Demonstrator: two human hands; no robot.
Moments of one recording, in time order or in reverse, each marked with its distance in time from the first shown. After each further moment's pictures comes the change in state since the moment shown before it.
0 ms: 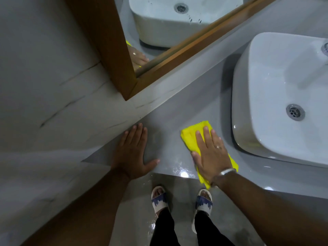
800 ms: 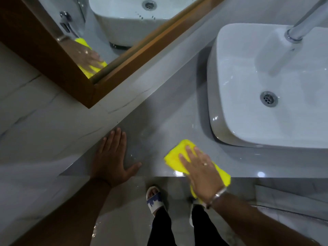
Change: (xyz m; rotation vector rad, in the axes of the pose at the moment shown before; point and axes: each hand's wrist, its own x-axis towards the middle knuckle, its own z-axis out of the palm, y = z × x) left_hand 0.000 0.002 -0.001 0.028 -0.040 0.022; right_hand -0.066 0.010 0.027 -0.079 0.139 -0.162
